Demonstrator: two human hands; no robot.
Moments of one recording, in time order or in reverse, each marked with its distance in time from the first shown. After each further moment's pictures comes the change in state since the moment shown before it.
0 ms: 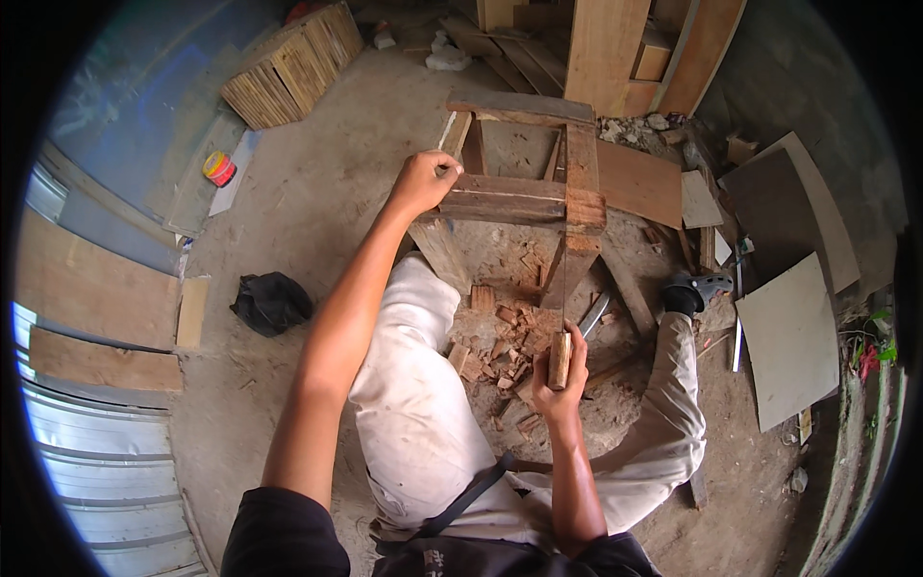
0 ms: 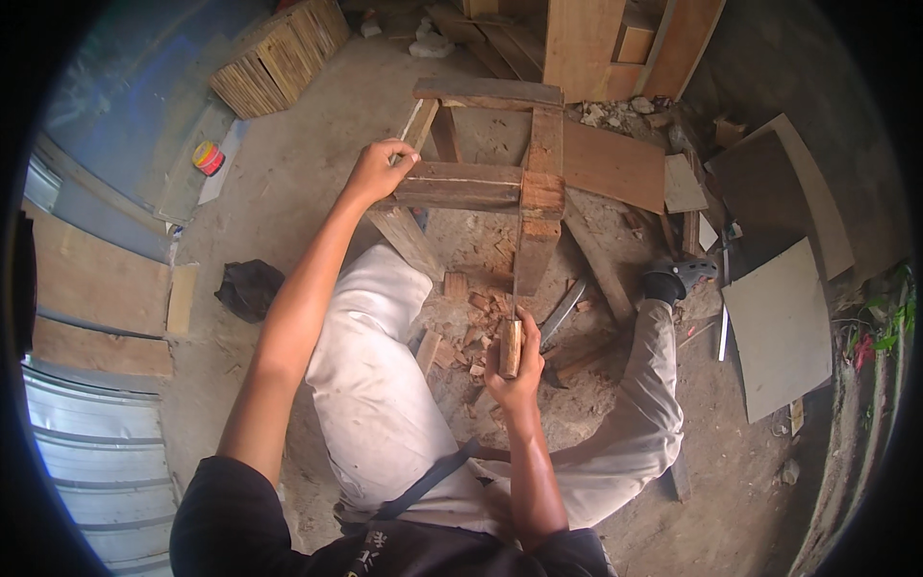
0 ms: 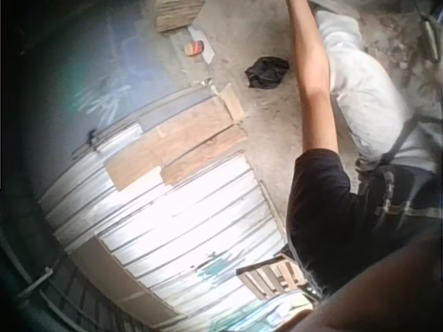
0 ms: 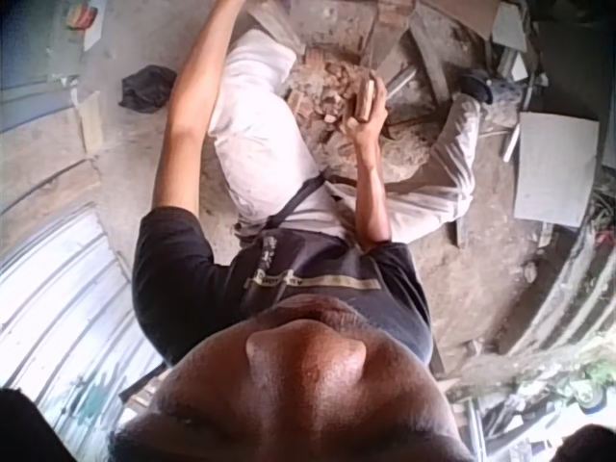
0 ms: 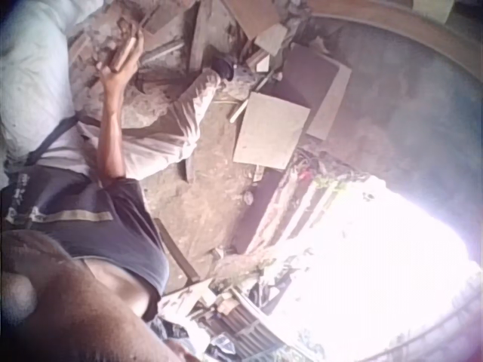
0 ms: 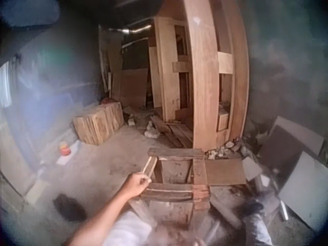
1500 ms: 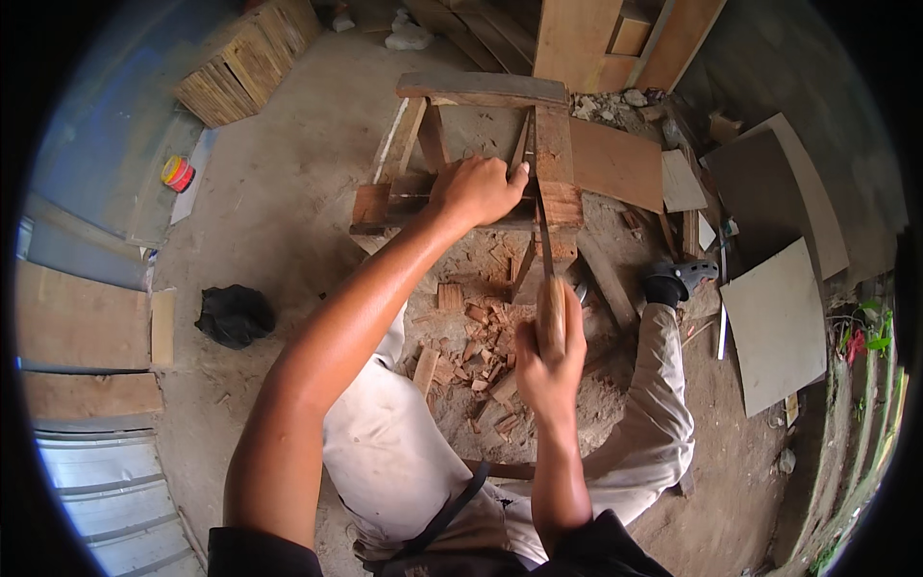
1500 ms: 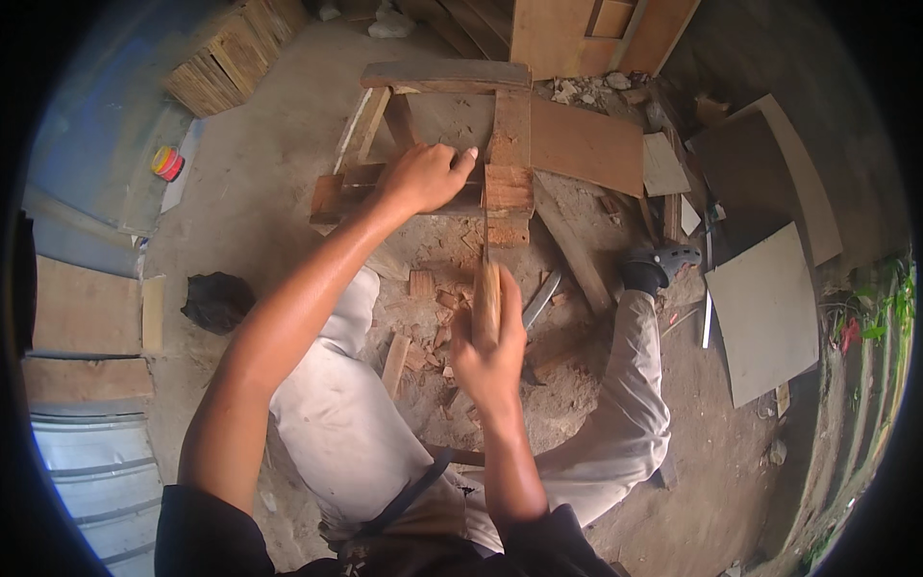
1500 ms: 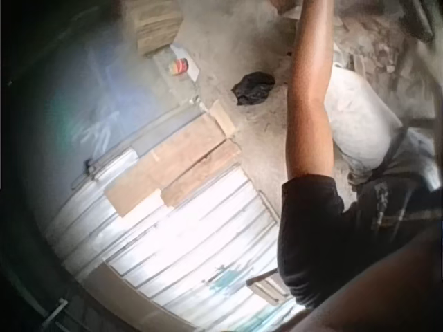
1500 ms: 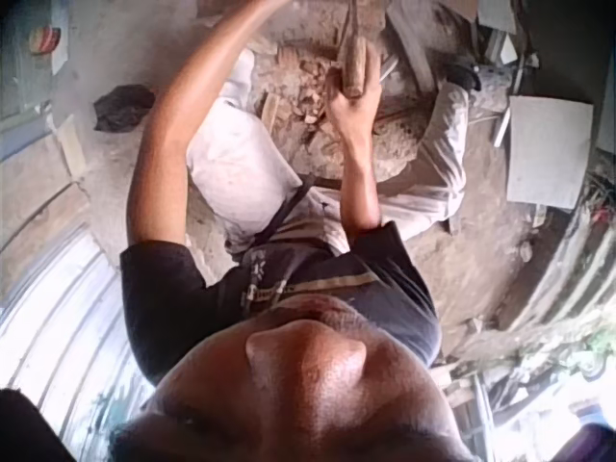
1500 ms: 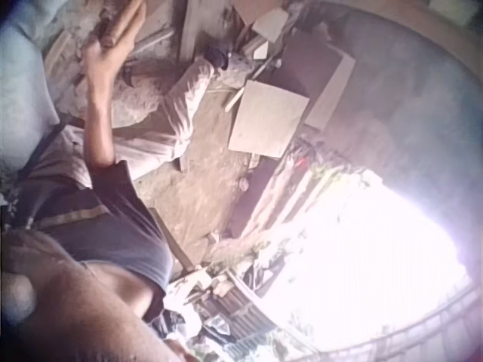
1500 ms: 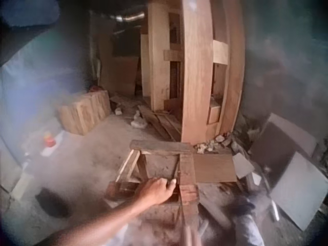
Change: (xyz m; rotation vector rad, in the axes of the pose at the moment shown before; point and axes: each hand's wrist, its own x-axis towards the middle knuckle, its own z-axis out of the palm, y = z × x) left_hand 0.027 0.108 0.087 0.284 -0.378 -0.100; right_hand 0.086 -0.062 0.004 0.001 0.014 0.184
